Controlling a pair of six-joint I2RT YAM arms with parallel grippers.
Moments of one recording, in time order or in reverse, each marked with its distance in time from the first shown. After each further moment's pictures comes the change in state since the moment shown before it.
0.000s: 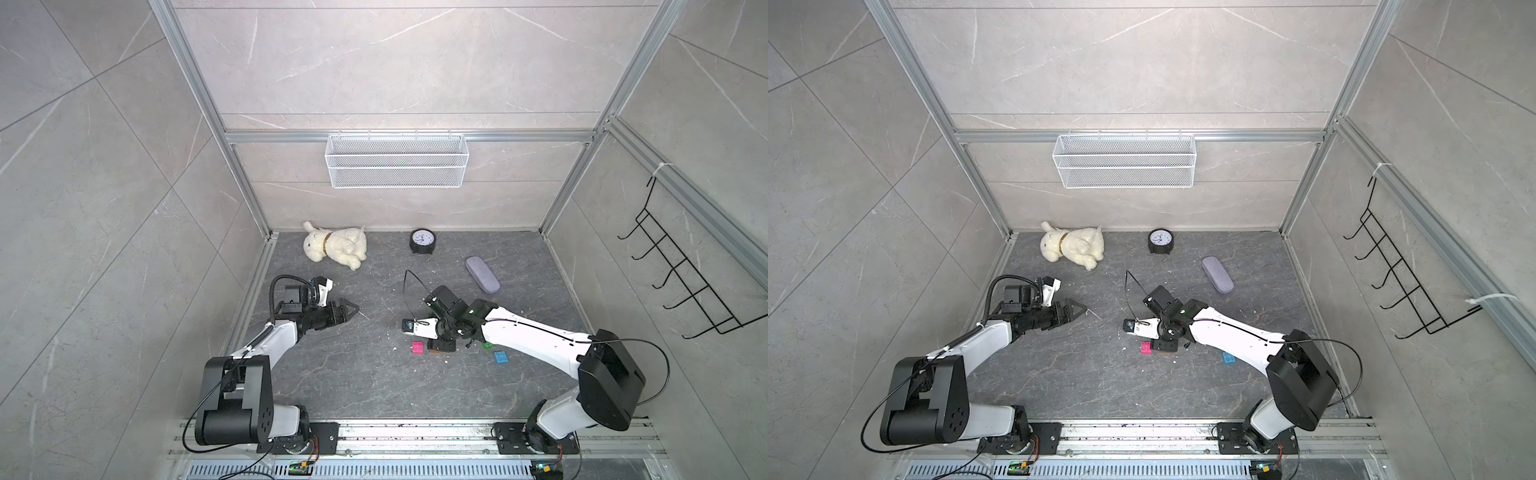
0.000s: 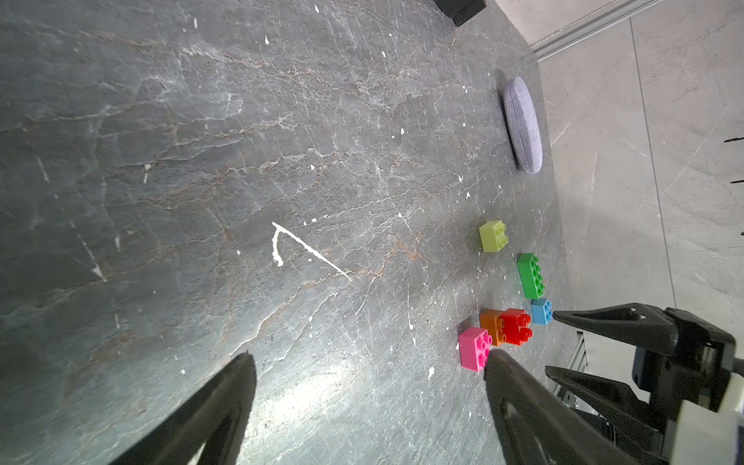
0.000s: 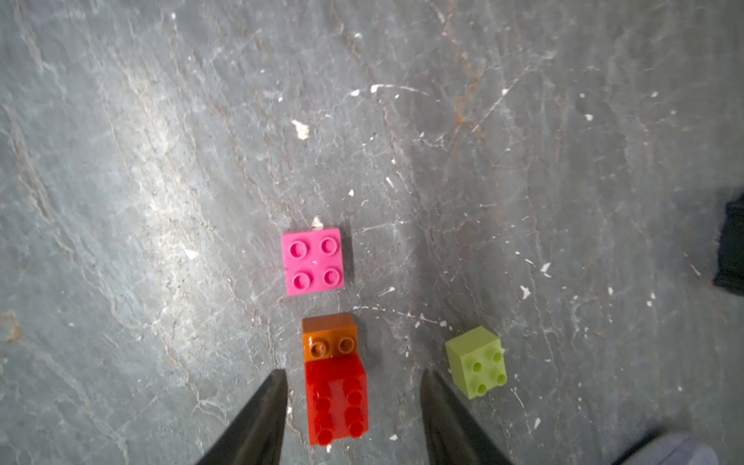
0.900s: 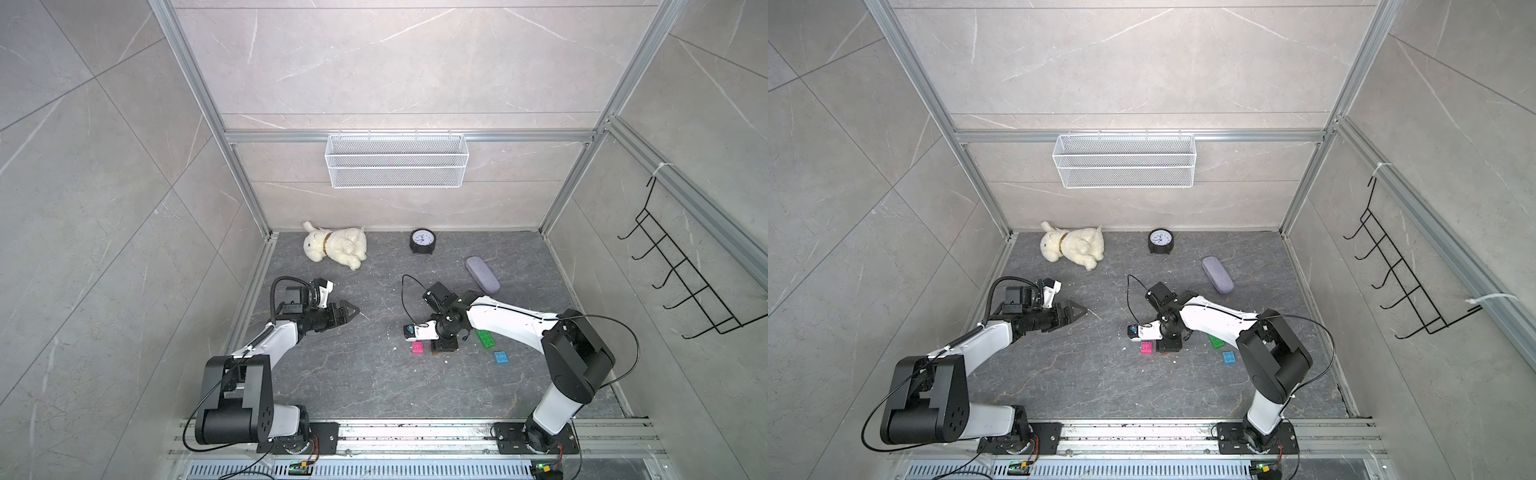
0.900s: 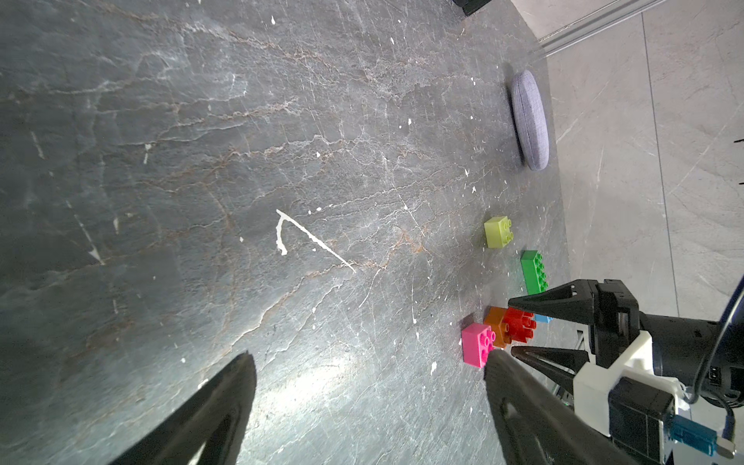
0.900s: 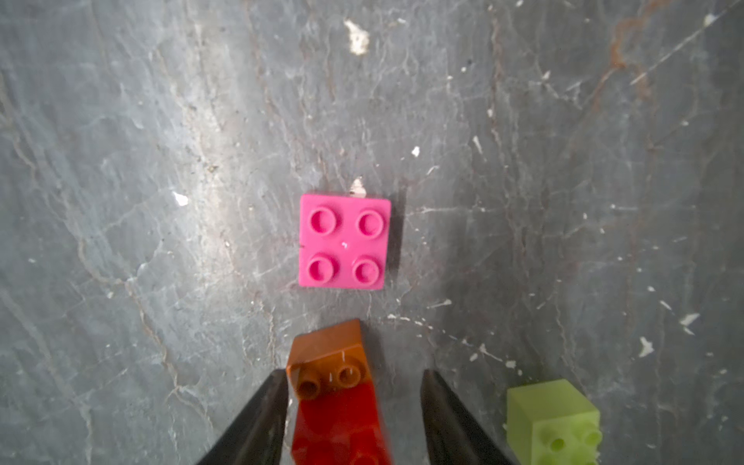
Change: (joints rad) left arm -0.001 0.003 -0.003 -0.014 -0.009 -0.001; right arm -0.076 0.160 0.063 -0.094 -0.105 -0.185
